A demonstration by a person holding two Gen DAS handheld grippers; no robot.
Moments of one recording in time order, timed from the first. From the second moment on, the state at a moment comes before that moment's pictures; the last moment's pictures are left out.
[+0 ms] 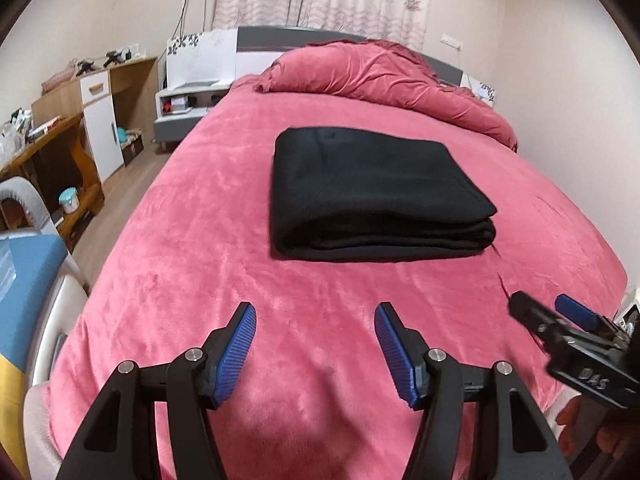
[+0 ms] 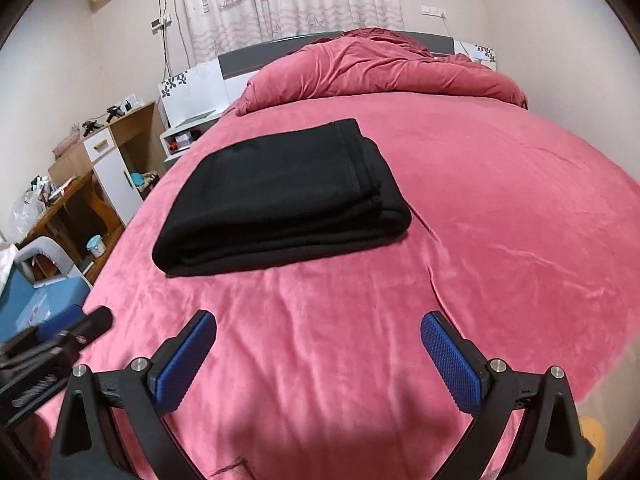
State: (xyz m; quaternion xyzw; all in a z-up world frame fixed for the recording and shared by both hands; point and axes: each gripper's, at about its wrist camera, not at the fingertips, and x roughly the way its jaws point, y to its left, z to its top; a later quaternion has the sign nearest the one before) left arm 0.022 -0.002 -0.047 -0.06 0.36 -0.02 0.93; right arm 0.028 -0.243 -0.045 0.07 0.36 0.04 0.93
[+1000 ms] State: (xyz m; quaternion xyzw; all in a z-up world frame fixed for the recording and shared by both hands) left arm 0.006 -0.011 -0.036 -0.05 0.35 -0.03 0.94; right arm 0.012 -0.250 -0.032 0.06 0.34 0.03 0.94
